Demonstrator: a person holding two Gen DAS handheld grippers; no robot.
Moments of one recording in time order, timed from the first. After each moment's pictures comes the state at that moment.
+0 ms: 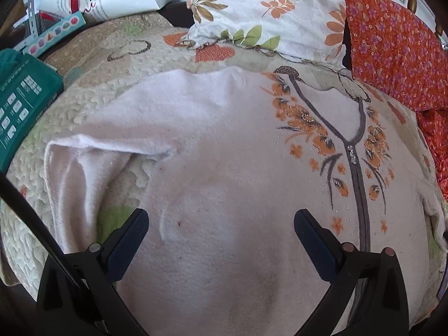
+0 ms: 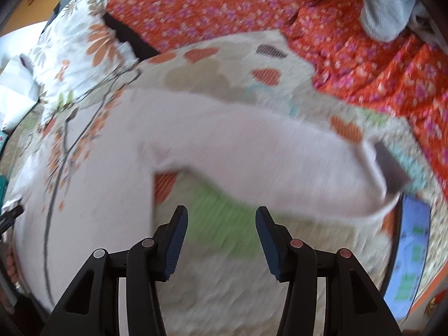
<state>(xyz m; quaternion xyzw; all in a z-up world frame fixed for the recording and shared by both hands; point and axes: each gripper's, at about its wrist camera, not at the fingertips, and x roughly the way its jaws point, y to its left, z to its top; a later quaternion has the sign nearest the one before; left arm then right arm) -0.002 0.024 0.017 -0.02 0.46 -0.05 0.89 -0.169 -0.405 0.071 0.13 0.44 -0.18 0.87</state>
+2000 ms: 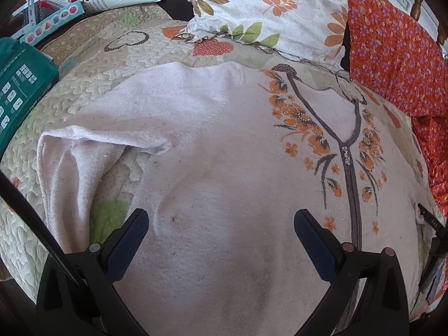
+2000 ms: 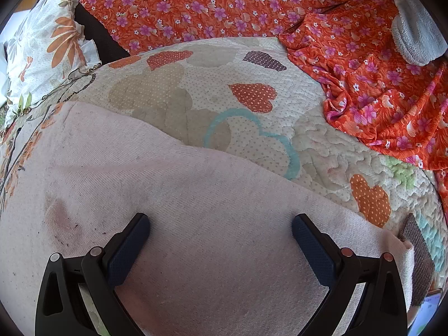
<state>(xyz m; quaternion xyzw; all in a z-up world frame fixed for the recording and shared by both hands) 0.005 0.033 0.018 -0.05 0.48 -0.07 0.87 -0.095 -0.476 0.016 0.08 0.43 -0.20 0.88</state>
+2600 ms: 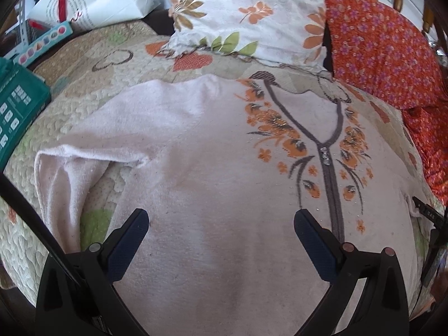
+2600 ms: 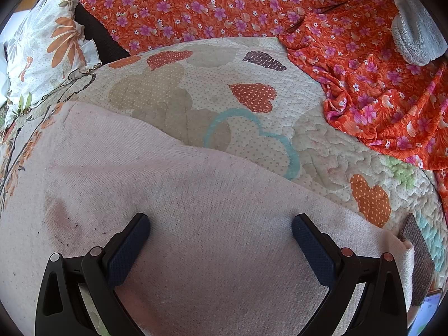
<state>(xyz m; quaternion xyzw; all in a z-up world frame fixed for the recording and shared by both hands) -0.007 0.008 0.032 -0.02 0.45 -0.09 0.89 -0.095 -0.477 0.016 0.08 0.42 -0.21 0.88</state>
